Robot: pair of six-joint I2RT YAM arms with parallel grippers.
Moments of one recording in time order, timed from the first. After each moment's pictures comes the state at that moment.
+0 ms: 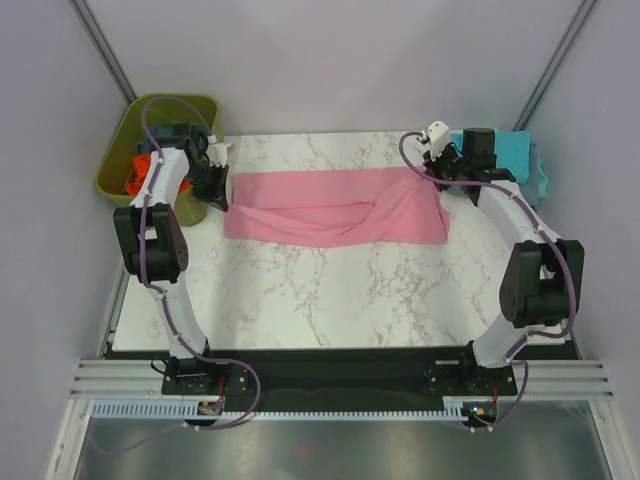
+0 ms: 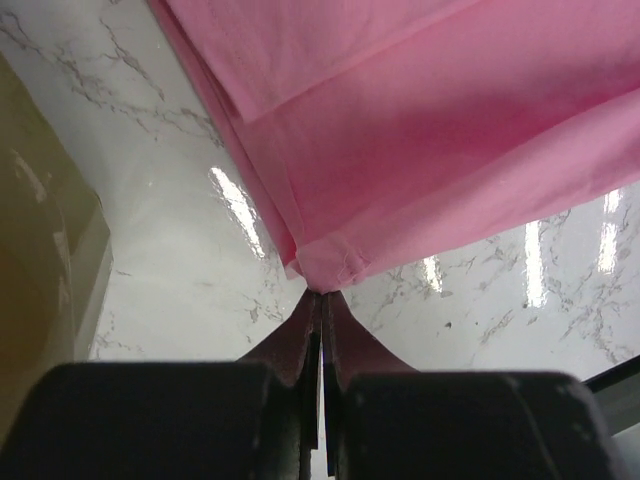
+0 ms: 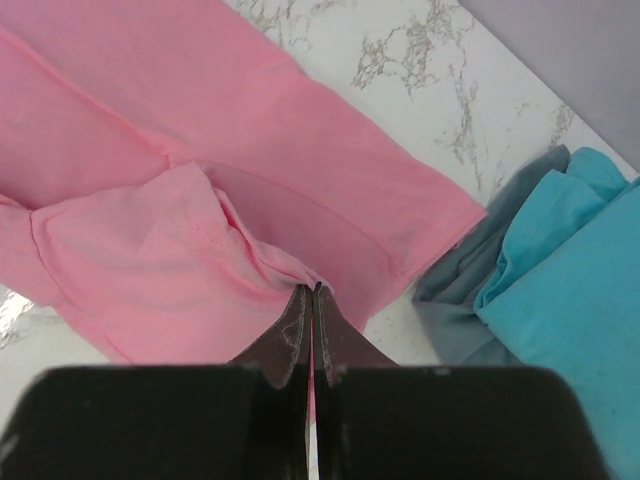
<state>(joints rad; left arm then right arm) 0.08 2.05 1.82 -1.09 0.35 0.34 0.03 1.65 1.30 -0.28 -0.41 -0.55</state>
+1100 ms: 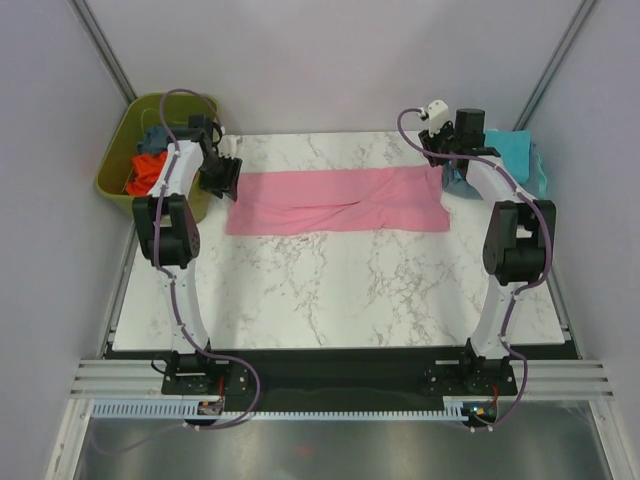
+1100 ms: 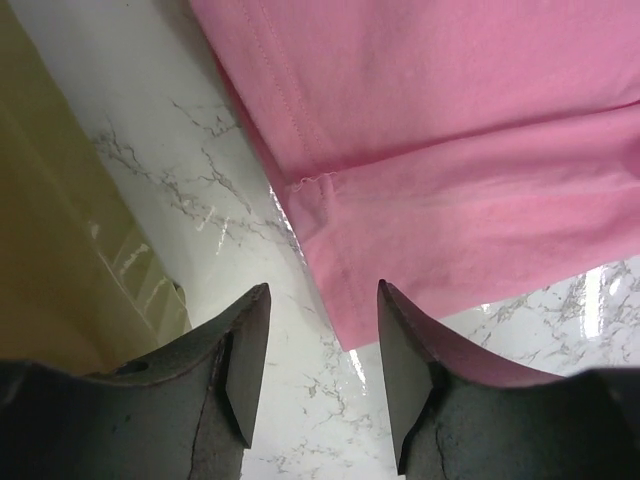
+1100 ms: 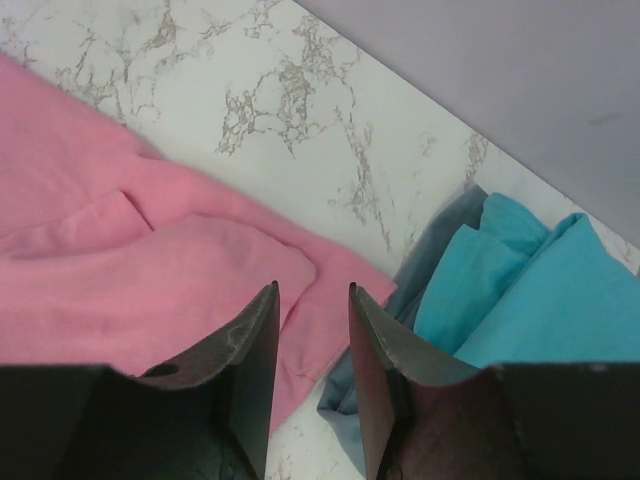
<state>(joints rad) 0.03 2.27 2.07 -1.06 0.21 0.32 0.01 2.04 1.66 -0.17 -0.30 -0.50</state>
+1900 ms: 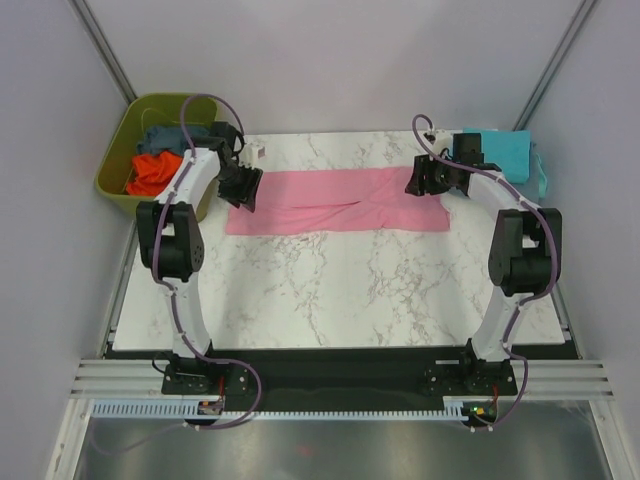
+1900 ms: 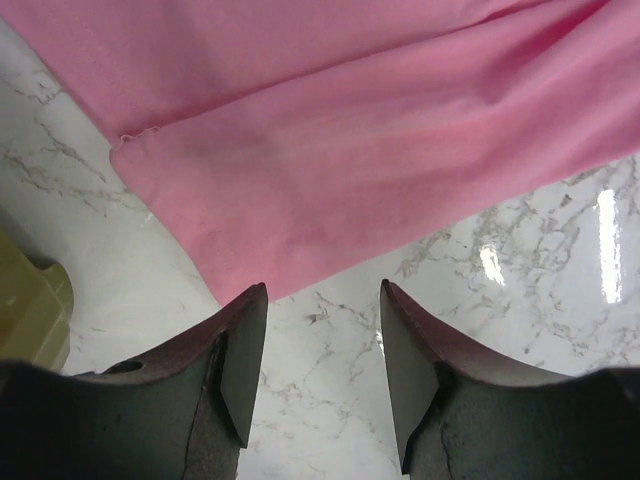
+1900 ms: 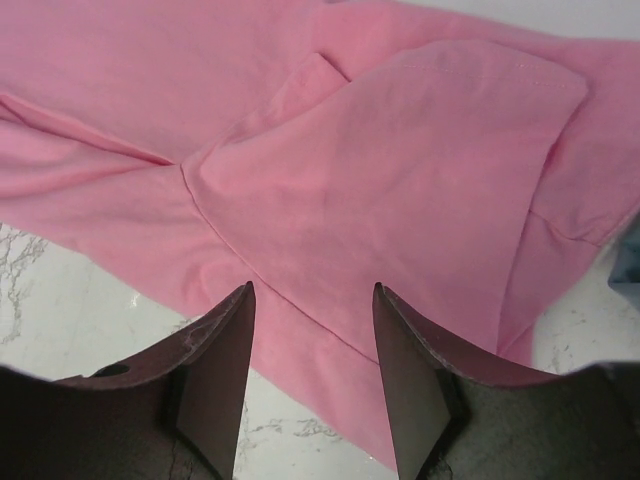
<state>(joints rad) -0.09 2.08 1.85 -1.02 0.21 0.29 0.01 1.92 1.44 -0.32 -0.48 -0.09</state>
